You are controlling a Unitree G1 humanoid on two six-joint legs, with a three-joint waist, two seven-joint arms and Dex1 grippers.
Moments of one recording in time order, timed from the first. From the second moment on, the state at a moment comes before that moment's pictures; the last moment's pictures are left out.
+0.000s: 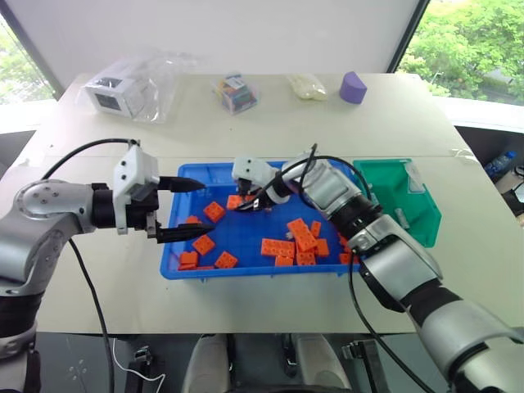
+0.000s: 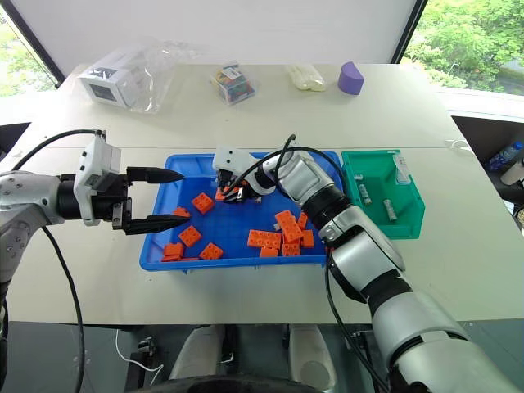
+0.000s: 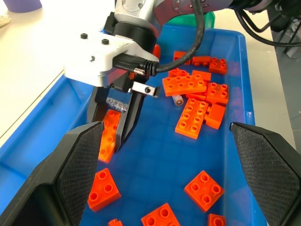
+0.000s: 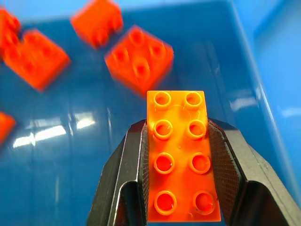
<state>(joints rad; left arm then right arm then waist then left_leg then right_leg) -0.35 0.93 0.13 -0.34 -0.64 0.61 -1.15 -1.10 -0.18 0.53 0.60 -0.04 0.50 1.05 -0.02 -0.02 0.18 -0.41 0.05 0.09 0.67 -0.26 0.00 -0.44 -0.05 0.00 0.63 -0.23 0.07</state>
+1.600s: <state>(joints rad) -0.45 0.87 0.04 -0.28 -0.61 0.58 -1.19 -0.95 -0.35 0.39 0.56 -0.05 0.47 1.00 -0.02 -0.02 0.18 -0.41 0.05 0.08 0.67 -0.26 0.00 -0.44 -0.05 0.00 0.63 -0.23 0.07</state>
